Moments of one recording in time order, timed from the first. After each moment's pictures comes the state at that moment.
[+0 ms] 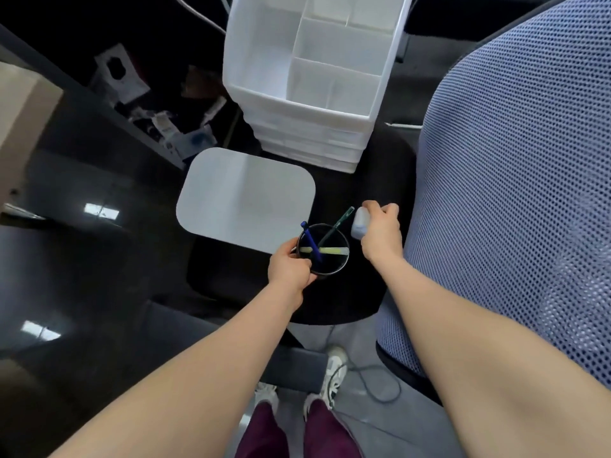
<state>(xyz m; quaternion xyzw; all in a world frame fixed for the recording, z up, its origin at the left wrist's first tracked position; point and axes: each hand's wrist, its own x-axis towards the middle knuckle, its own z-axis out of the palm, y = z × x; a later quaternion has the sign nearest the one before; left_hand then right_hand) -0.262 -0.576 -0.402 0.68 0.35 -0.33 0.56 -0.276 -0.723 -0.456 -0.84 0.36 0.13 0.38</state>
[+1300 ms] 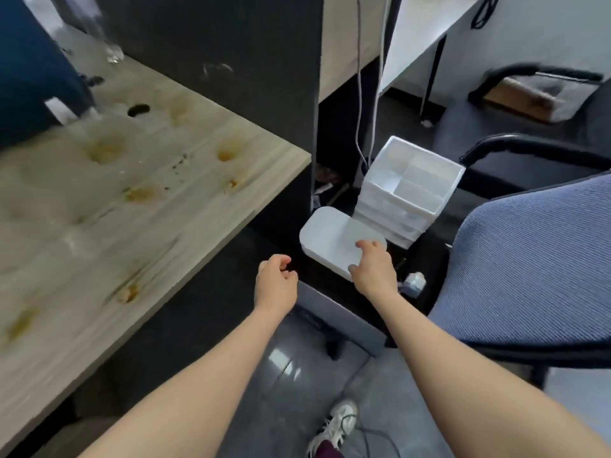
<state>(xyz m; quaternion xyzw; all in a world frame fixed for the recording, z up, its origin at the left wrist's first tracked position) -0.348 -0.350 -0.209 0.87 0.15 -0.11 0.46 -0.336 -0.517 -0.196 -0.94 0.17 0.12 0.27</state>
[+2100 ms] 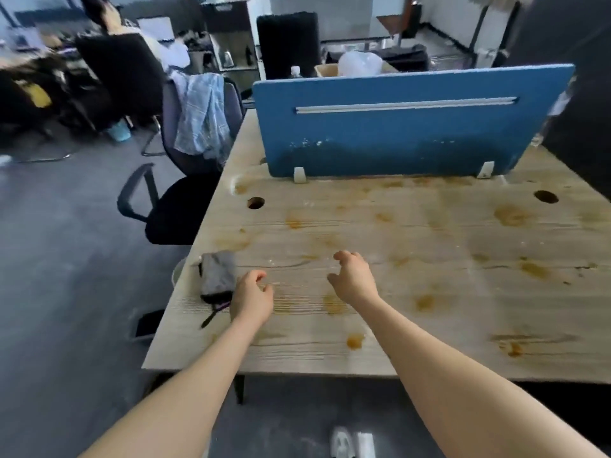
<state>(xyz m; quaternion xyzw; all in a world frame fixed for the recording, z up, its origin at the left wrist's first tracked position) -0.646 0.211 -0.104 0.75 0.56 0.13 0.34 -0.493 0.109 -0.080 -0.87 -0.34 0.23 0.26</state>
